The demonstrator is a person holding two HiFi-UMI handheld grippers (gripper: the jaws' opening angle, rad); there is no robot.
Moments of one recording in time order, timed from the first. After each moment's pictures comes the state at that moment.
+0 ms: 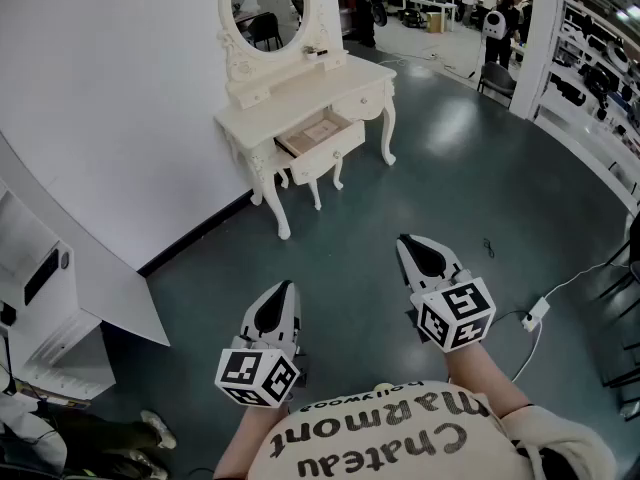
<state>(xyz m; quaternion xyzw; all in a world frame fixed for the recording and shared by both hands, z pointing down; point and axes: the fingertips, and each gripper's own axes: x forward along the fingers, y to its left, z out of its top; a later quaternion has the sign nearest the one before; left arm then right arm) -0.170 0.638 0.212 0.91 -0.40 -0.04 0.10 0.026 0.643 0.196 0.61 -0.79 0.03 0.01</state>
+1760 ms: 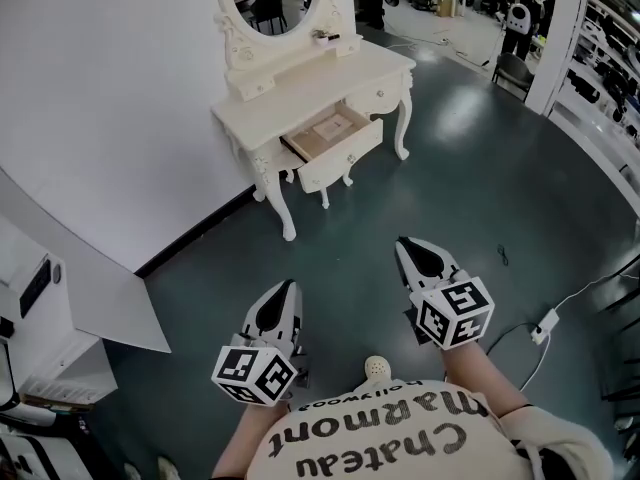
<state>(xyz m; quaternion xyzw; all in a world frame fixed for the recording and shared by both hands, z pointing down) -0.165 0.486 0.245 0.90 -0.39 -0.04 0.16 0.030 0.484 0.246 0.61 -0.79 0.10 0.01</state>
